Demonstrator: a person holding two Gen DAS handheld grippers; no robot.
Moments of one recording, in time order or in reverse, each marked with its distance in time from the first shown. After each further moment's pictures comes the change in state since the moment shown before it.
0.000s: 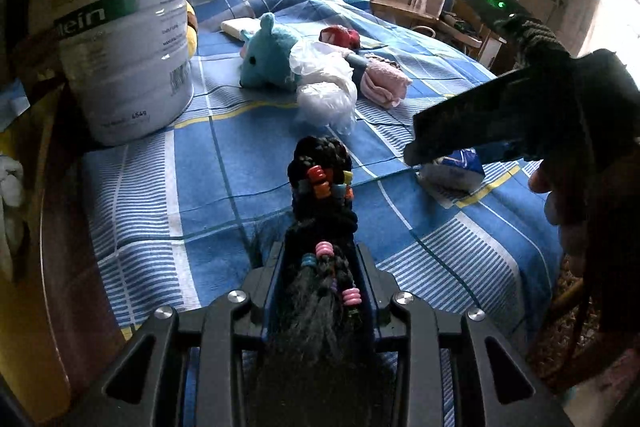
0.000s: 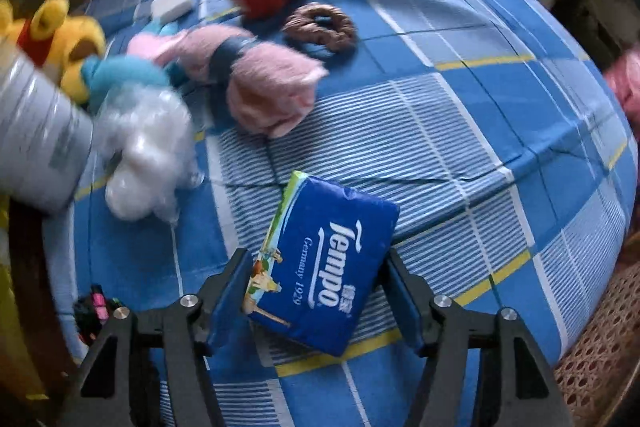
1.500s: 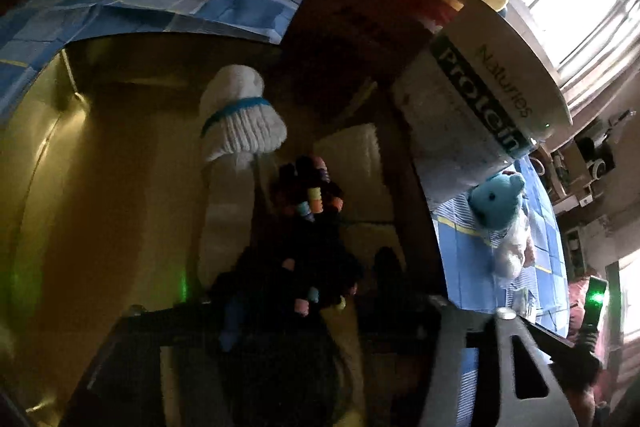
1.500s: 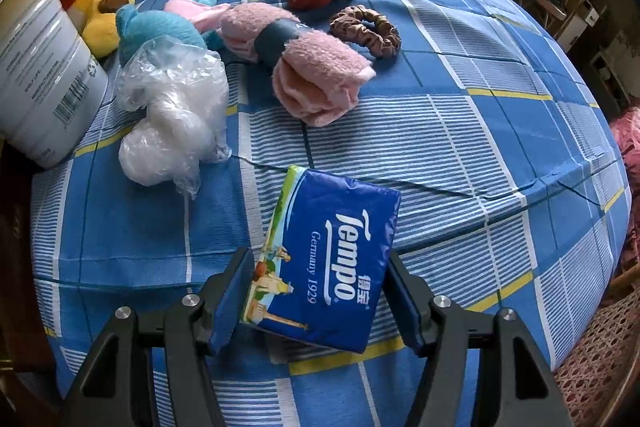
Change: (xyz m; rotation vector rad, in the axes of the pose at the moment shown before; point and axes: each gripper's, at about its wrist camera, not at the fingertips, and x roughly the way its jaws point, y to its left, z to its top) left arm -0.060 0.215 0.010 -0.655 0.001 0.119; right arm 0.003 0.039 -0.015 -0.134 -0.020 -0.036
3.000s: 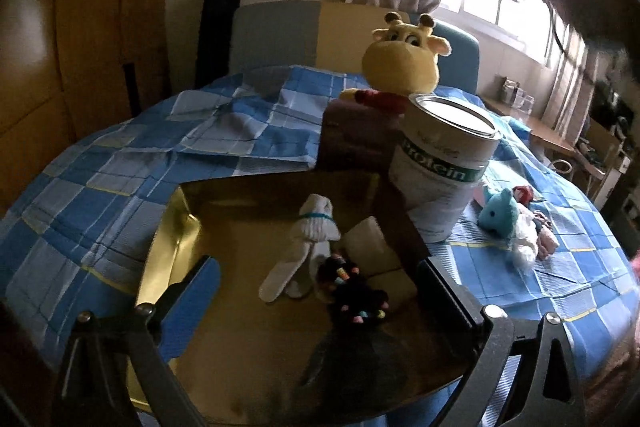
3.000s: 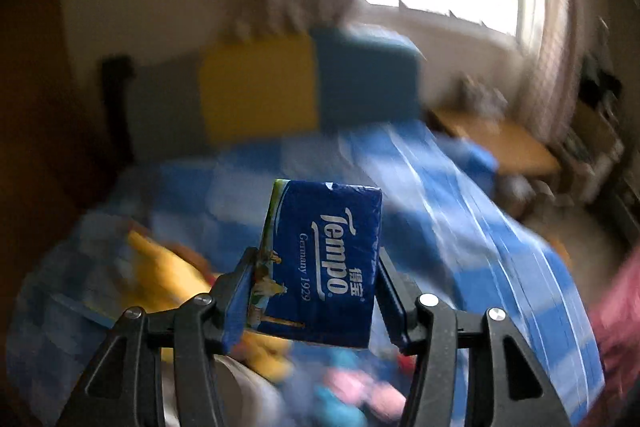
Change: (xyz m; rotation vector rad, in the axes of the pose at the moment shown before) left arm -0.126 -0.019 -0.046 0.257 -0.394 0.225; right arm -0.261 0.152 0.263 -0.180 -0.576 0.183
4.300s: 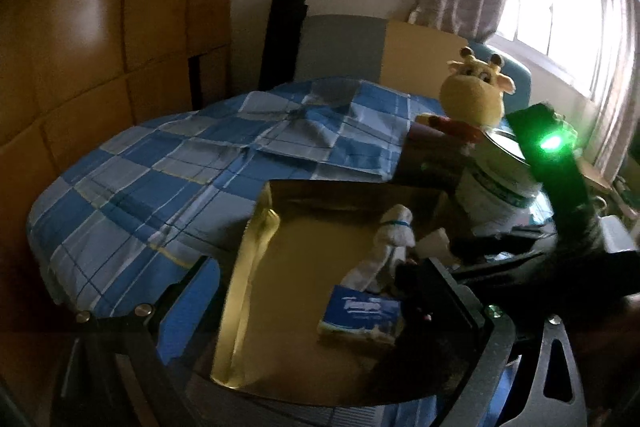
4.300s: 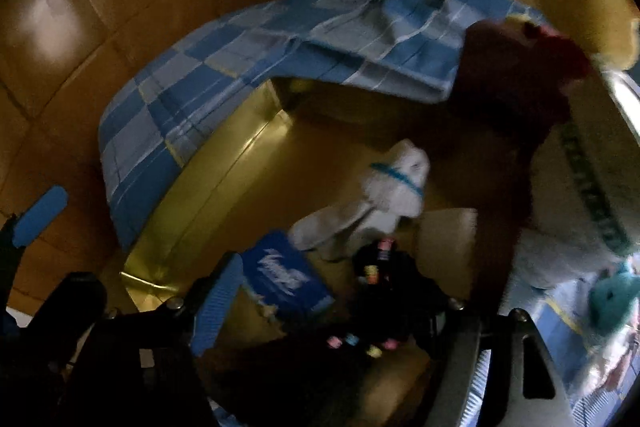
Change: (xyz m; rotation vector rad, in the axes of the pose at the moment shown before) left arm -0.039 0.053 -0.010 -0.109 -0.042 0.151; right arm 0.011 0.196 -0.308 -0.474 0.431 0.579
